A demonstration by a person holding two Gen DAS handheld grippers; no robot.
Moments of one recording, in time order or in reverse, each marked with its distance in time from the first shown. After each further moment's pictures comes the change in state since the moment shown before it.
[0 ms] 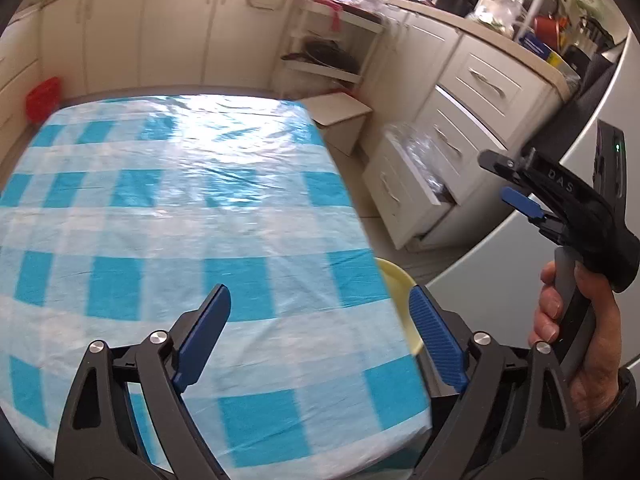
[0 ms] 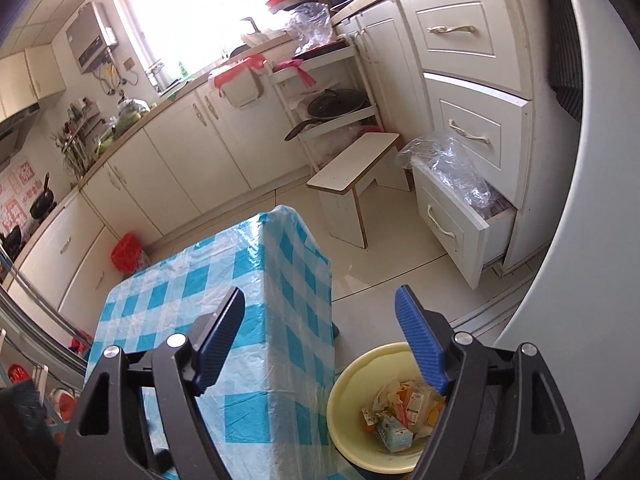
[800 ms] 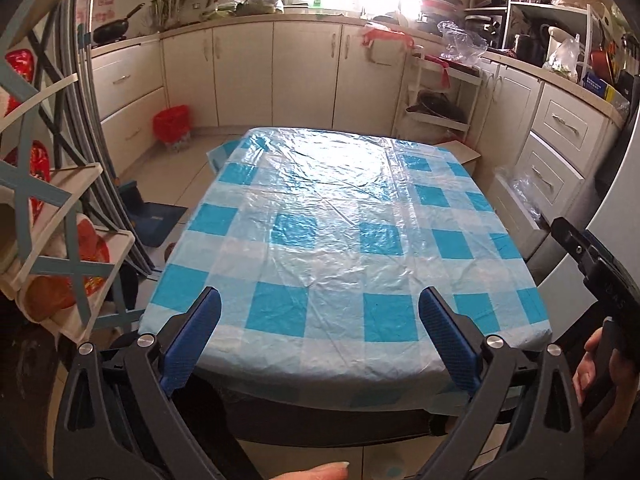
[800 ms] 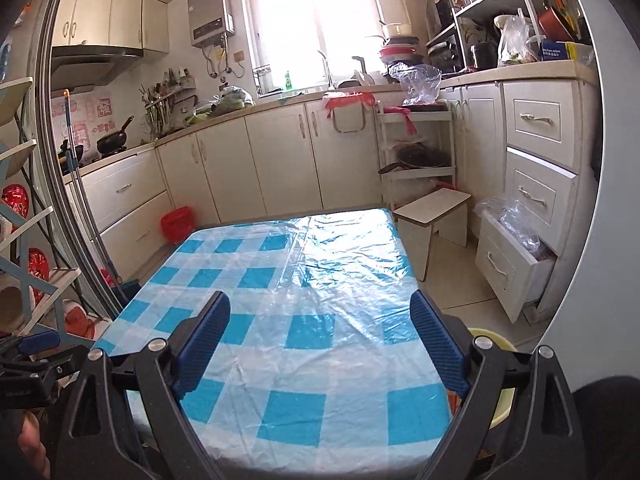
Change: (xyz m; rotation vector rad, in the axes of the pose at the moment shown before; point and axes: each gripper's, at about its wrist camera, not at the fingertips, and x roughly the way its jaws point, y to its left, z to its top) left arm -0.161 0.114 -0.086 -0.044 -0.182 0.369; right arm -0.086 0.136 -0.142 -0.267 -0.188 0.120
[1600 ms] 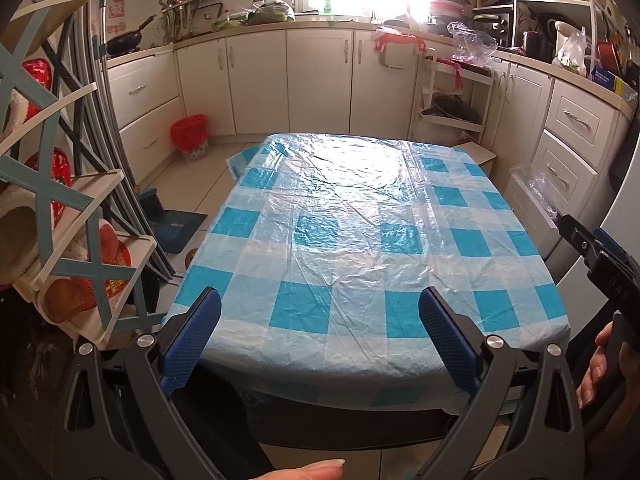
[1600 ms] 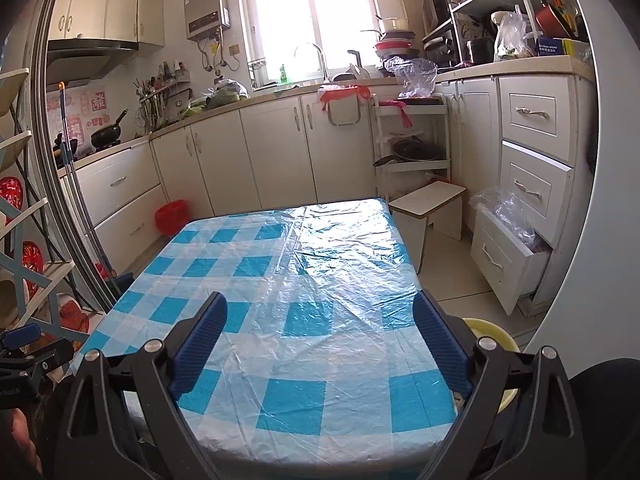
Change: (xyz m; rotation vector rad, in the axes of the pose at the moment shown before) left arm -0.008 0.002 -0.004 0.020 -0.023 0.067; right arm 0.002 0.009 -0.010 -0.010 0.006 -0.030
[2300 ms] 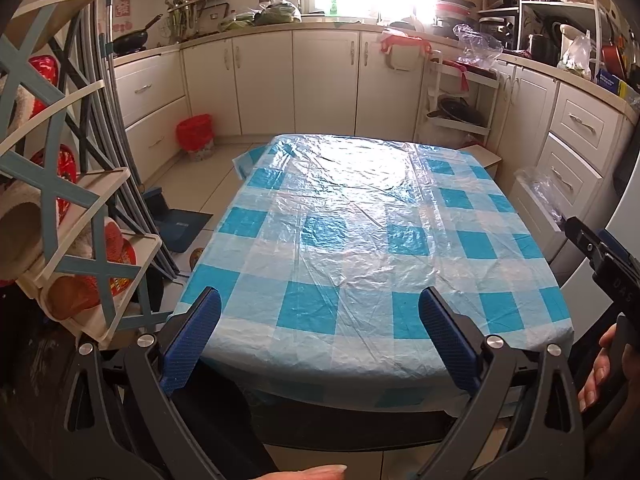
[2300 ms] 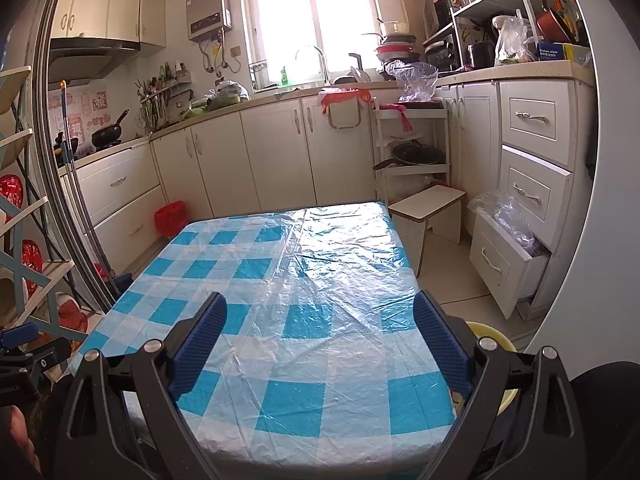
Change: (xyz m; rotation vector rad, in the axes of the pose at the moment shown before) left arm 0.000 0.007 0.000 -0.013 -0.004 0.014; right arm -0.001 -0.001 0.002 -0.007 -0.009 -0.005
